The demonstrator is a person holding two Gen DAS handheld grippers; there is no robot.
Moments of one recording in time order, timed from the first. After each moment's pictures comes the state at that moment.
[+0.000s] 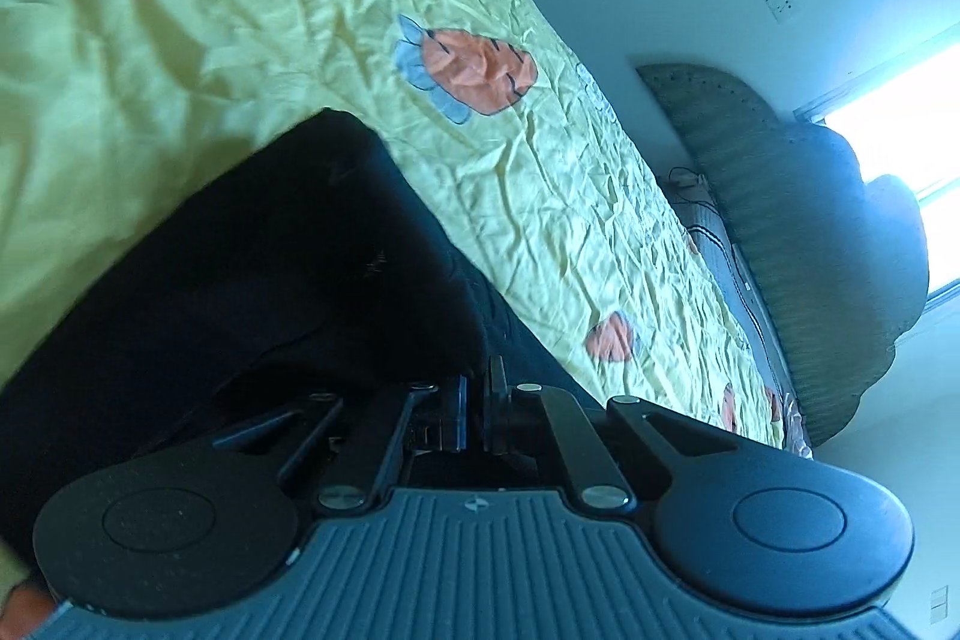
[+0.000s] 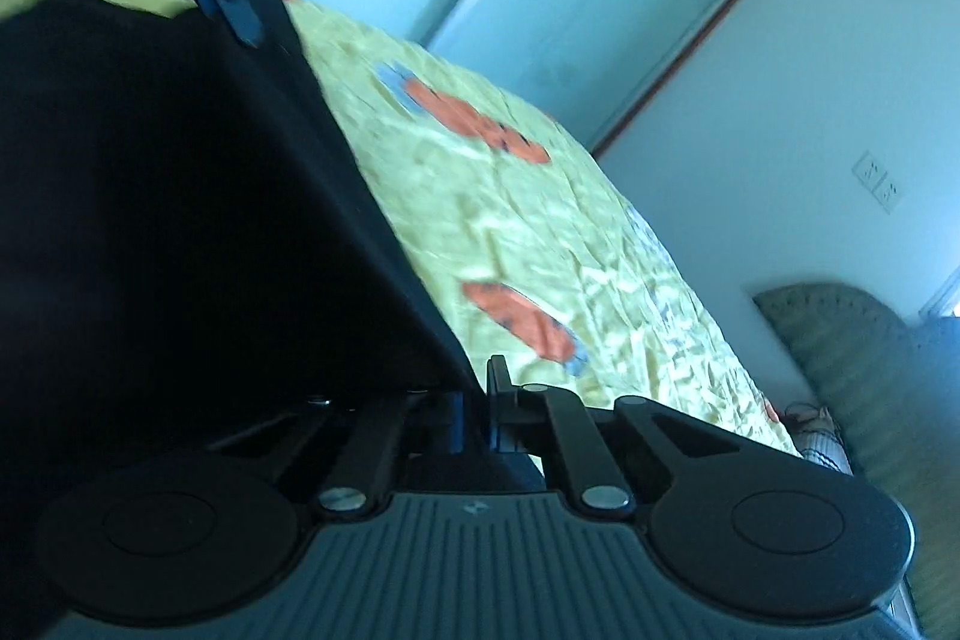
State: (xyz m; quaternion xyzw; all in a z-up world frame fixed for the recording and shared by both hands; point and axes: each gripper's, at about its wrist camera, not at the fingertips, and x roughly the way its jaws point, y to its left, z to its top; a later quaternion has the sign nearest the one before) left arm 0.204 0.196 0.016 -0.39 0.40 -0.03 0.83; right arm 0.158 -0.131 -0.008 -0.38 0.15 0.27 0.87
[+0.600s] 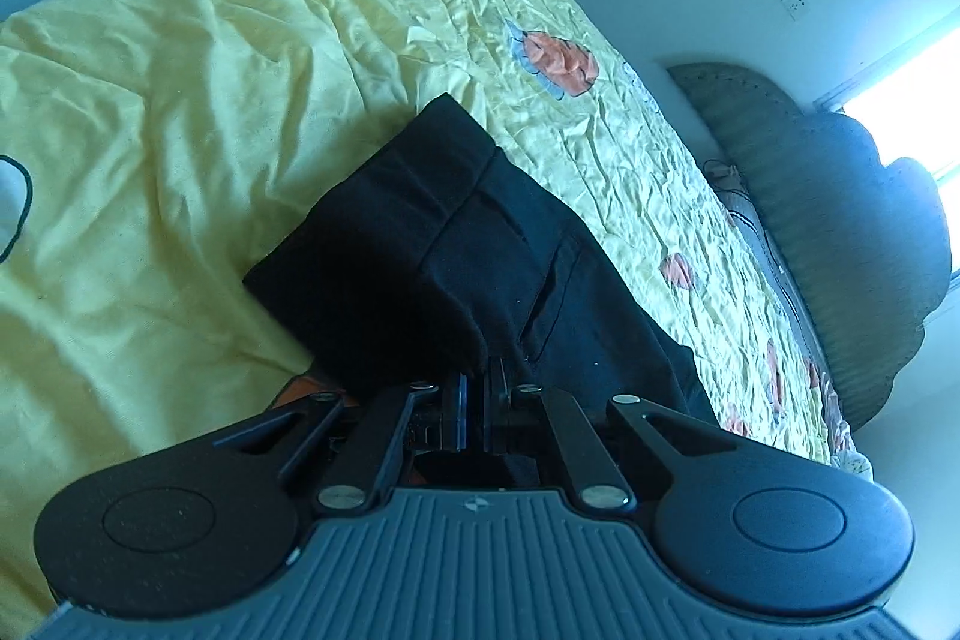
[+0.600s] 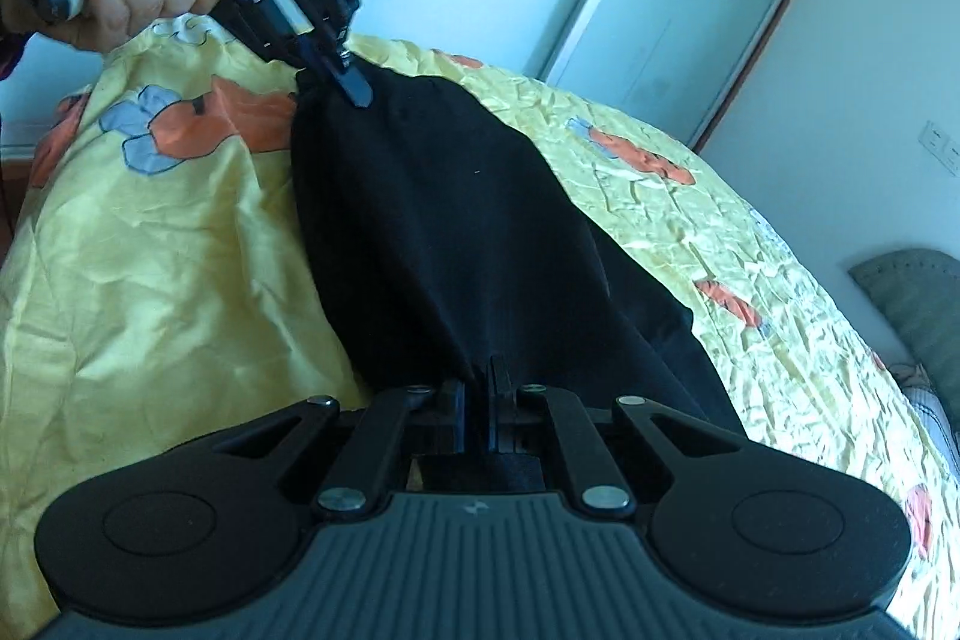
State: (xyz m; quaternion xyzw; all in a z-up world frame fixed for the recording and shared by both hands) left arm 0.090 0.236 0.004 -0.36 0.40 0.00 0.84; right arm -0.012 -0.094 -0.022 -0.31 0.19 0.34 0.87
